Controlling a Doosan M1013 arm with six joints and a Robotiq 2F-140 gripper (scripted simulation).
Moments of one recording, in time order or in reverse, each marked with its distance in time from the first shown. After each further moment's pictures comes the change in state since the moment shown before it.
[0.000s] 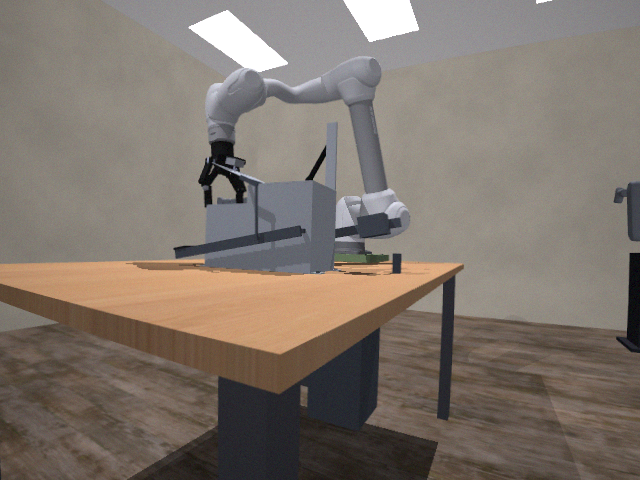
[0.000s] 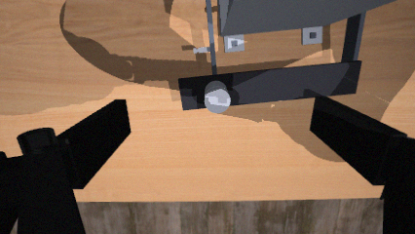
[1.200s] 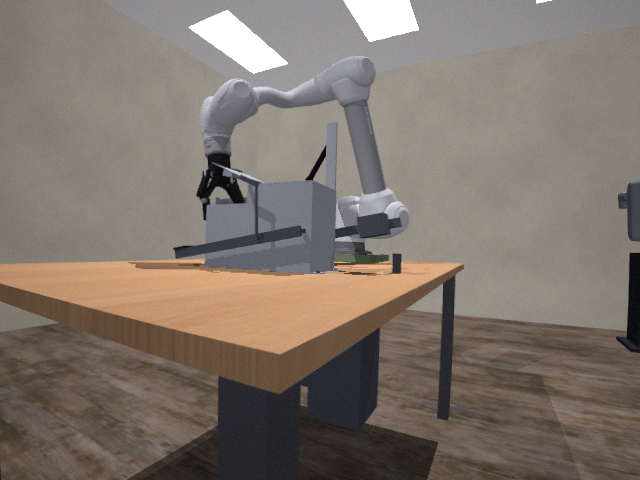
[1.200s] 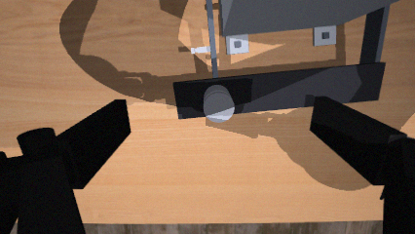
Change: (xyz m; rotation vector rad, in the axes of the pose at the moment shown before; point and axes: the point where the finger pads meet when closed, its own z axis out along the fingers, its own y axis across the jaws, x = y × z) arm -0.007 0.000 0.039 0.001 0.053 -0.002
